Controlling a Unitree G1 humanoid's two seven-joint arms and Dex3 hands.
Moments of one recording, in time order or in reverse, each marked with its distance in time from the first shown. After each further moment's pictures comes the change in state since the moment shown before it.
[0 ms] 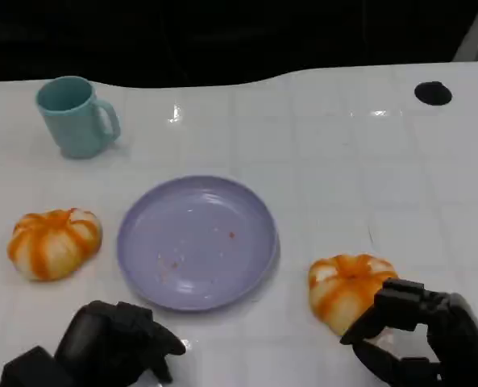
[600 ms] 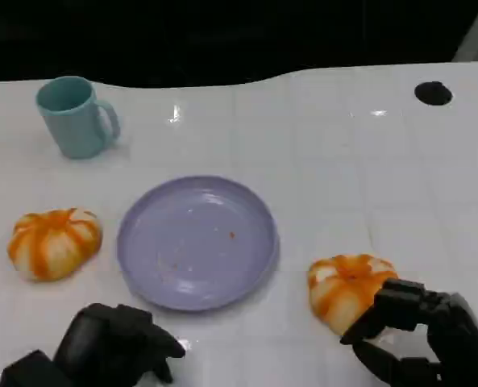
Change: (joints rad) left arm 0.009 0.001 -0.002 -0.006 -0.001 -0.007 0.000; right arm 0.001 0.001 0.000 -0.001 0.002 0.001 0.002
